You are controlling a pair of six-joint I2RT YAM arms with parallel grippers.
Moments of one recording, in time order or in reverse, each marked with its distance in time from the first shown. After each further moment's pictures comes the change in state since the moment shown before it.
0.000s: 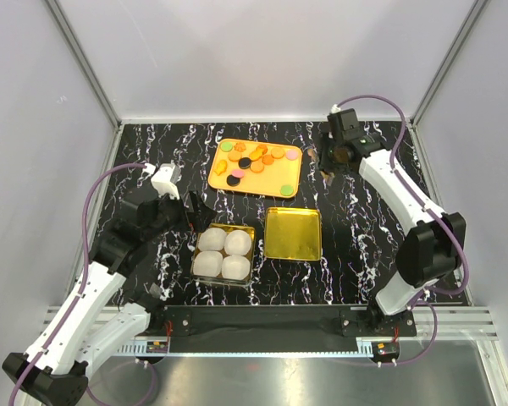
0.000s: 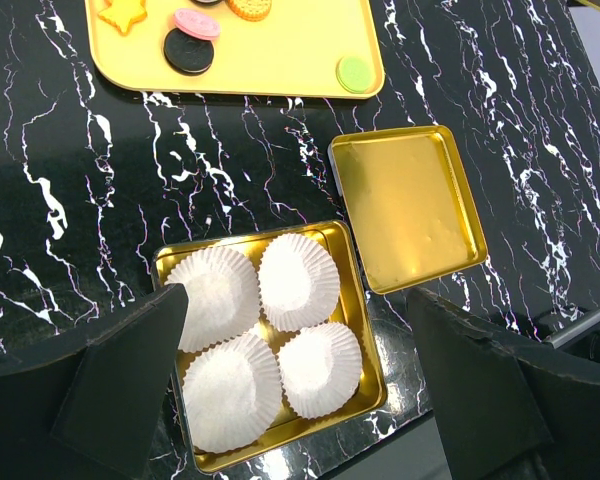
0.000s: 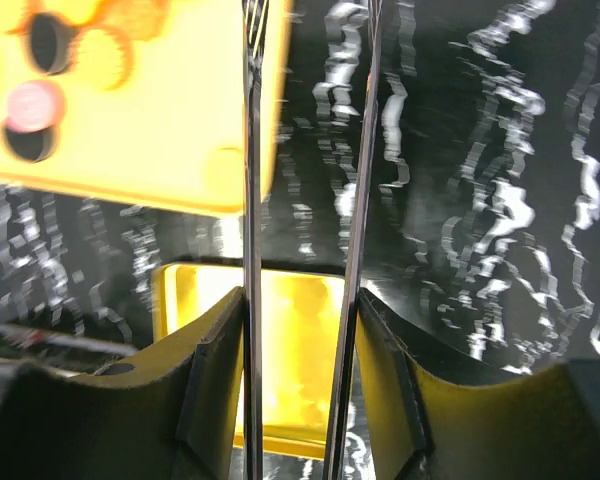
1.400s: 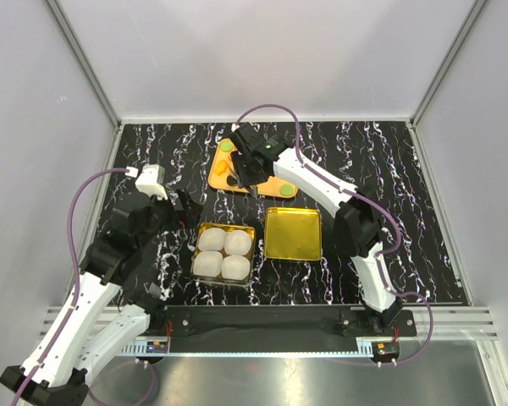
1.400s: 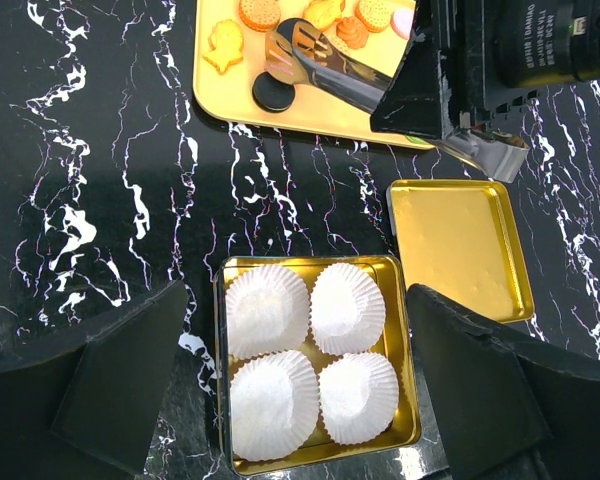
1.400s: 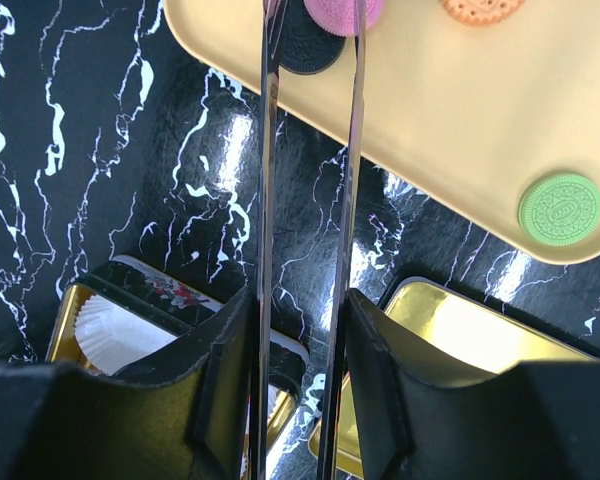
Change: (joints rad) left arm 0.008 -0.074 0.000 -0.024 -0.188 -0.011; right arm 0.443 0.512 0.542 -0.120 -0.007 0.032
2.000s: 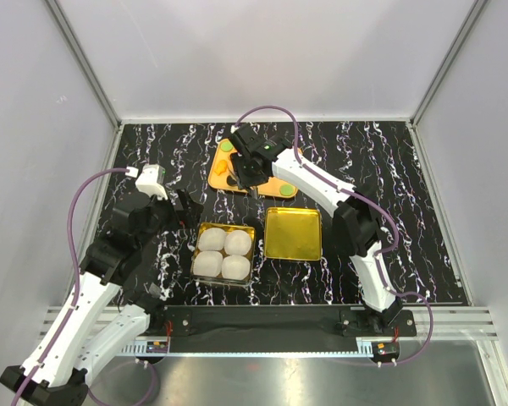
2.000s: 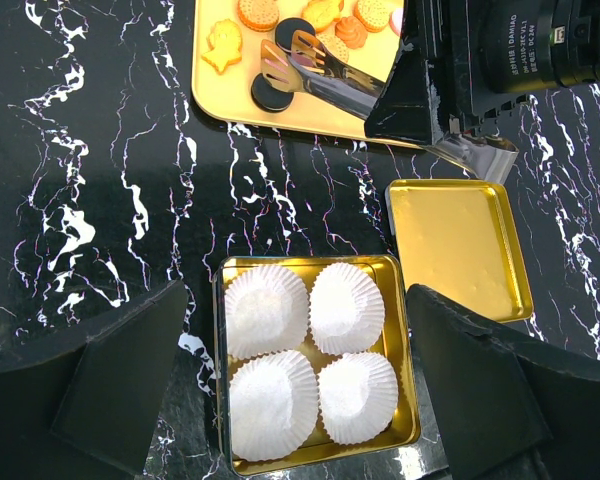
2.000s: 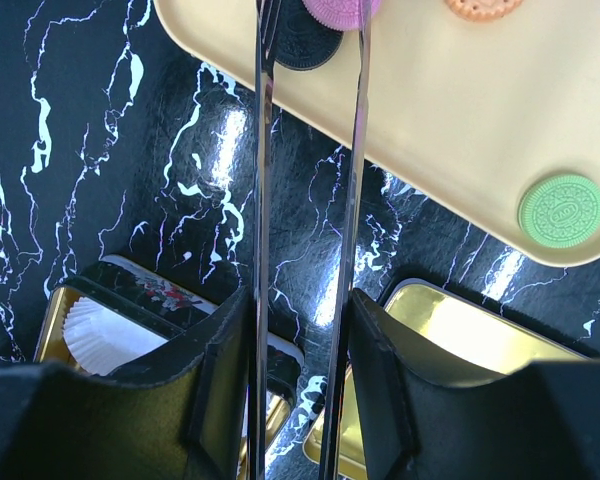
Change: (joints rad) left arm 0.000 0.000 0.000 0.000 0.003 0.000; right arm 0.000 0.016 0.000 -0.006 0.000 -0.009
